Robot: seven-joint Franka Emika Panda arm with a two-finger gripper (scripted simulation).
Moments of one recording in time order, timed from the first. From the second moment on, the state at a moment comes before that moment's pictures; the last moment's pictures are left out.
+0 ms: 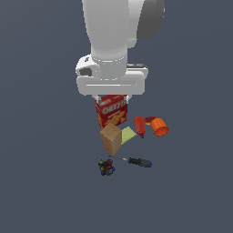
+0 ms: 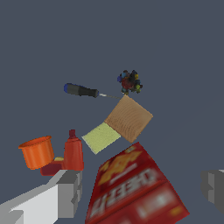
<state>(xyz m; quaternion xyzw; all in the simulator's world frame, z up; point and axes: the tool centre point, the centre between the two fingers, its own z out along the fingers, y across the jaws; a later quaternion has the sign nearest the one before) 0.002 -0.014 0.317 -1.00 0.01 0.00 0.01</state>
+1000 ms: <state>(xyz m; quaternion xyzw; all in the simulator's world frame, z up) 0.003 0.002 0.318 -1.00 -0.04 0.00 0.00</state>
